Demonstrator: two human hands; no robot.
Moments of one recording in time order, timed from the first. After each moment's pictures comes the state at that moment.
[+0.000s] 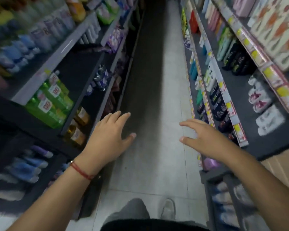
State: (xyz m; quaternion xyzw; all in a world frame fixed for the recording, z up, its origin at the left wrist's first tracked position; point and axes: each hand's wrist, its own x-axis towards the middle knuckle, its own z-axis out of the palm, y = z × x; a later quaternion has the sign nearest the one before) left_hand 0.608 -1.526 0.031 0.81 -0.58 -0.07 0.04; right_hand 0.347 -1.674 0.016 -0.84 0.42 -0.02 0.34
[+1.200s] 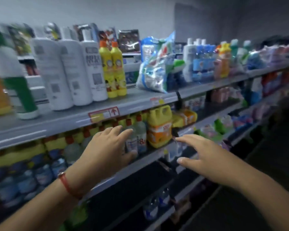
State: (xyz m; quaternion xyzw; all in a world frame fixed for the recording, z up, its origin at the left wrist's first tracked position) left_hand 1.037 -1.982 0.236 0.95 -0.24 0.19 -0.02; right_hand 0.961 -2.252 0.235 -0.98 -0.06 -0.06 0.20
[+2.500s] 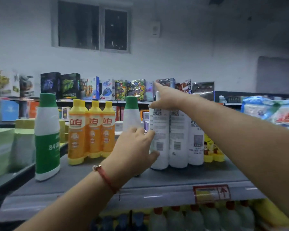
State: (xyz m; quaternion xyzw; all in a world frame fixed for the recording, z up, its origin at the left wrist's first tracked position) left_hand 1.140 -1.787 0.370 0.93 -0.06 0.35 -0.08; right_hand 1.244 -1.908 0.505 -0.92 -0.29 -0.22 0.14
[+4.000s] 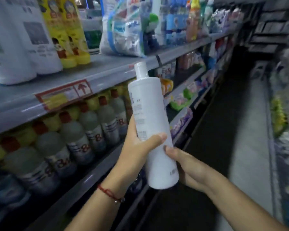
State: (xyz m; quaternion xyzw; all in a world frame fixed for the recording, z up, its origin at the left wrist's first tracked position) left_hand 1.097 -2.048 0.135 0.59 -0.31 -0.14 0.73; right_hand 1.011 -2.181 0.111 -0.59 0.10 0.04 0.80
